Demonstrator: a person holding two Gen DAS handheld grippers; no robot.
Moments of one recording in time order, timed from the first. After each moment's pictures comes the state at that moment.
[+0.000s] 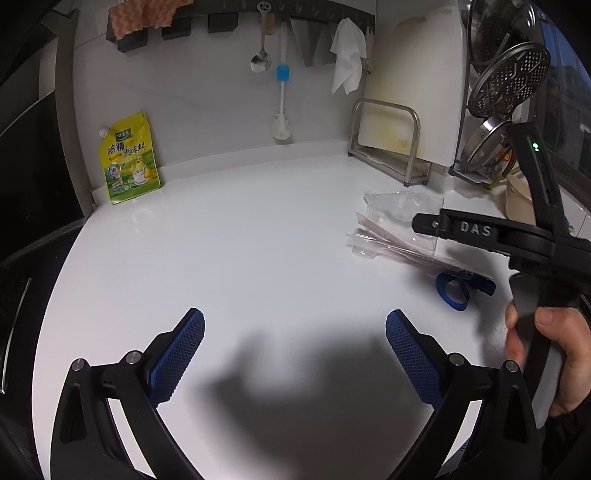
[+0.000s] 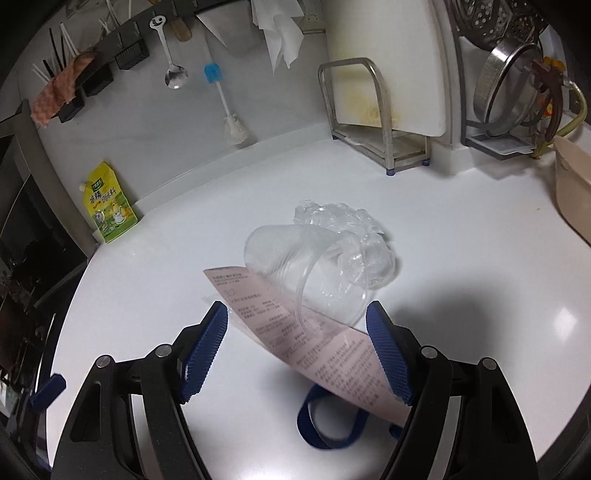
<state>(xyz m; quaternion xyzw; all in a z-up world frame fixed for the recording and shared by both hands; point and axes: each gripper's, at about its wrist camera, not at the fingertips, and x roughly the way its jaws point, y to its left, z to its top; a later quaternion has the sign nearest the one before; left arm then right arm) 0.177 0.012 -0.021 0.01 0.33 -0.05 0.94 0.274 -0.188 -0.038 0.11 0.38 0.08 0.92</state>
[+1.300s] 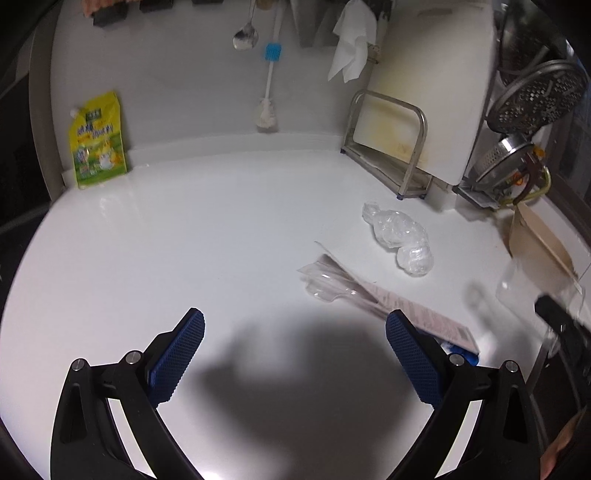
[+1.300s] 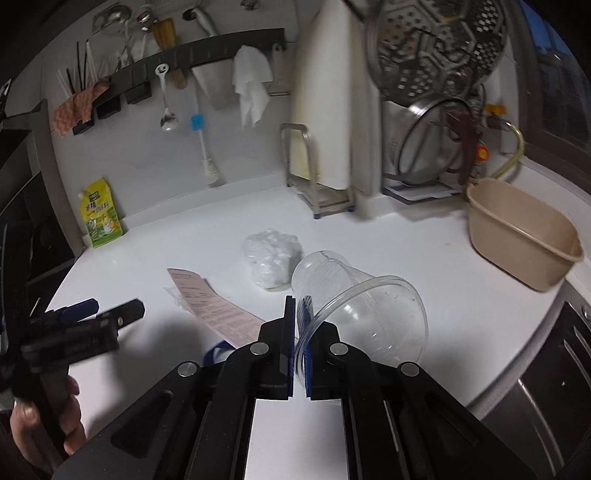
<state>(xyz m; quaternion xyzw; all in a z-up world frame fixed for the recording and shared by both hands) 0.249 -0.040 -0.020 -0.05 0.37 -0.05 0.93 0.184 -0.271 -0.003 0.06 0.30 0.04 0.95</state>
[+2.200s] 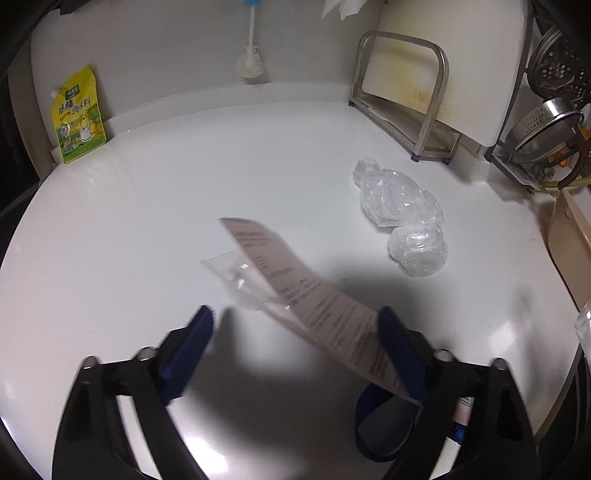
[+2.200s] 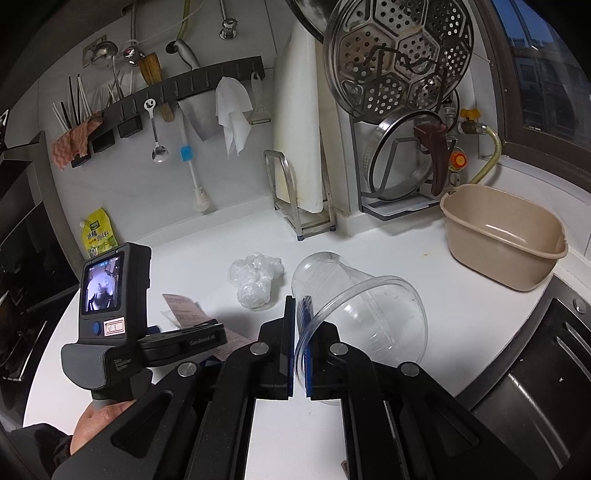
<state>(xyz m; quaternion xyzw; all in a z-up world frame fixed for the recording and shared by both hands) 0.302 -0.115 -0.060 -0.04 0.44 0.01 0.90 0.168 -0.298 0.011 0.08 0.26 0.03 0.96</state>
